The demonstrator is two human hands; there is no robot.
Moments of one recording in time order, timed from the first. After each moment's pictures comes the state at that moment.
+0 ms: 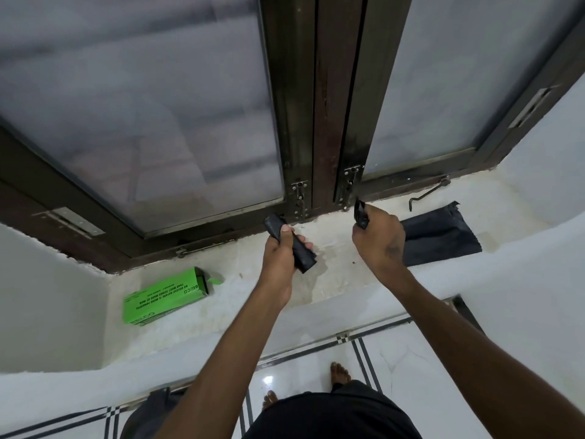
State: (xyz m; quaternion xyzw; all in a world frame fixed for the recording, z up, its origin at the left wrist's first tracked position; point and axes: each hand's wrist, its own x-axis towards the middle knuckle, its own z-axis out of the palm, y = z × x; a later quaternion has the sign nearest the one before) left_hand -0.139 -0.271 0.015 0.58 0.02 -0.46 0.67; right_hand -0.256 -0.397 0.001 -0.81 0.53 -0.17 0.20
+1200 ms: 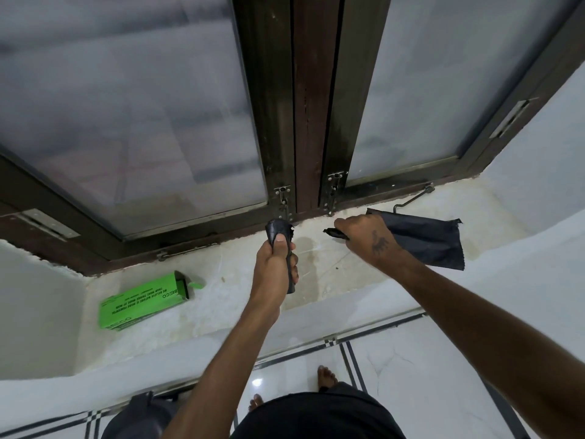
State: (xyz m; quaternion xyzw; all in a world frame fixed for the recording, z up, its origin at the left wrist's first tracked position) left_hand -0.166 -0.264 0.030 0.68 -0.12 -0.41 0.59; right_hand -0.271 -0.453 -0.020 -0.97 0.21 -0.08 0.00
